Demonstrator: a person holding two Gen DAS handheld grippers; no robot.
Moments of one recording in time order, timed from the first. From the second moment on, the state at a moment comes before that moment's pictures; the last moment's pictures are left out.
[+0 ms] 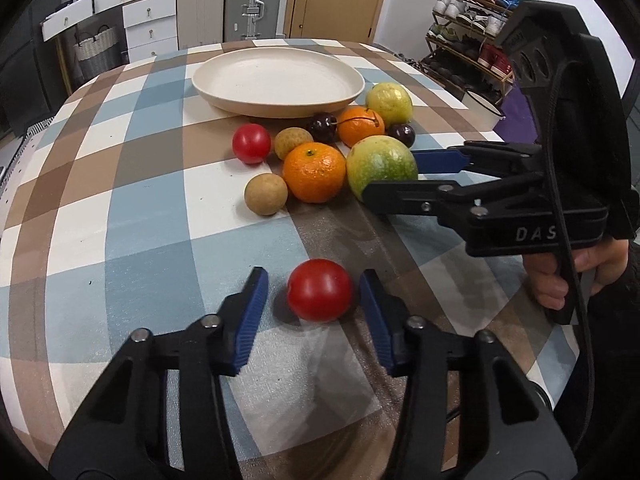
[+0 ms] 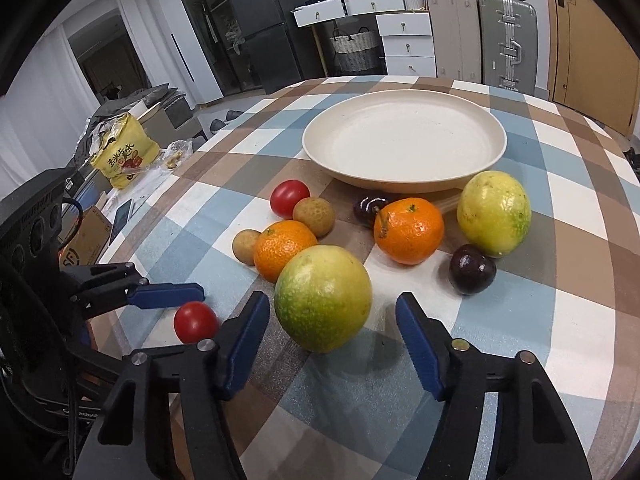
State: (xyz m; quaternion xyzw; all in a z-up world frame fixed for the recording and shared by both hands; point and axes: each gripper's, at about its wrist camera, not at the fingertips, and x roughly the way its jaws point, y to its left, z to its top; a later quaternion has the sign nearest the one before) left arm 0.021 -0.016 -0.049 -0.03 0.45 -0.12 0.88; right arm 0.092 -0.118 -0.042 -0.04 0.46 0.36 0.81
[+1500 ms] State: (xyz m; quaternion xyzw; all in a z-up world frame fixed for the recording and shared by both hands) left arm 0.132 -0.008 0.019 -0.04 0.38 -0.09 0.92; right arm 0.135 -0.174 0.020 0.05 0.40 0.34 0.85
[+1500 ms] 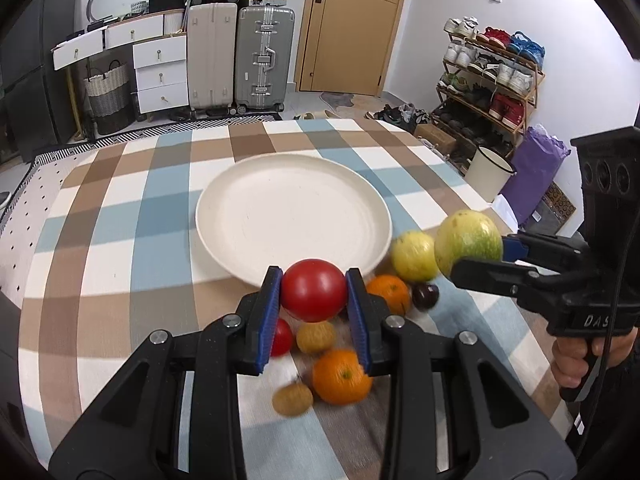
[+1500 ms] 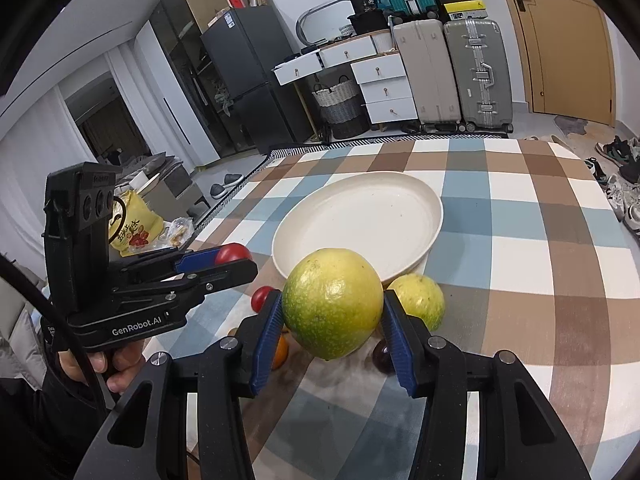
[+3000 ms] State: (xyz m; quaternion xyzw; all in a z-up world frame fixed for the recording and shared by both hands) left arm 0.240 0.002 -0.045 -0.04 0.43 -0.06 0.90; right arm 0.236 -0.126 -0.033 0.04 0.47 0.30 0.83
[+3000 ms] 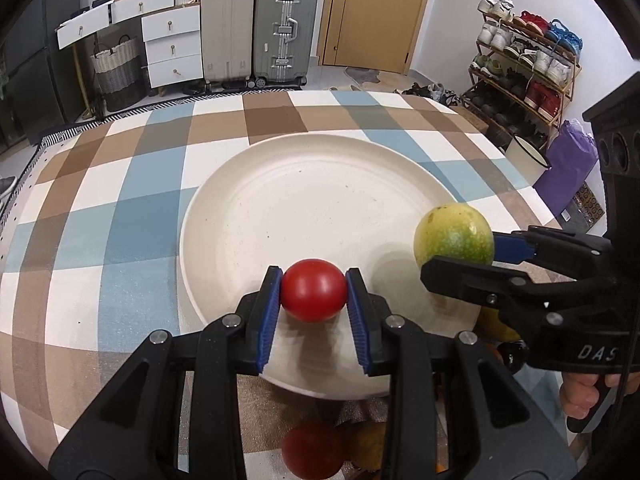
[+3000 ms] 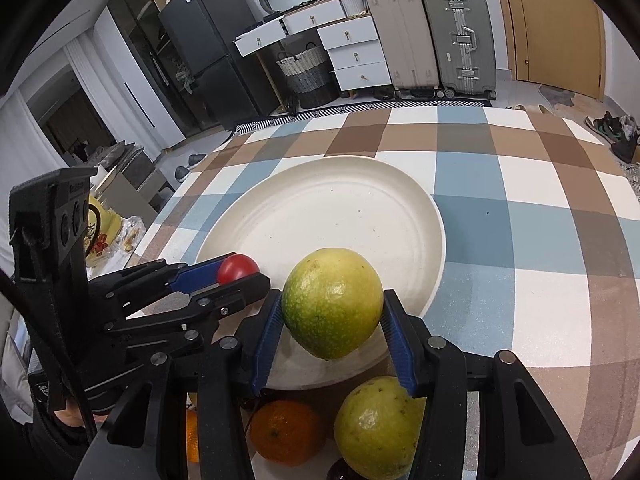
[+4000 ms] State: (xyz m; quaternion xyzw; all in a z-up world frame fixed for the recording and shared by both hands) left arm 0.128 0.029 0.024 -0.08 0.37 0.00 0.93; right arm 0.164 -0.189 0.011 0.04 0.42 0.28 0.86
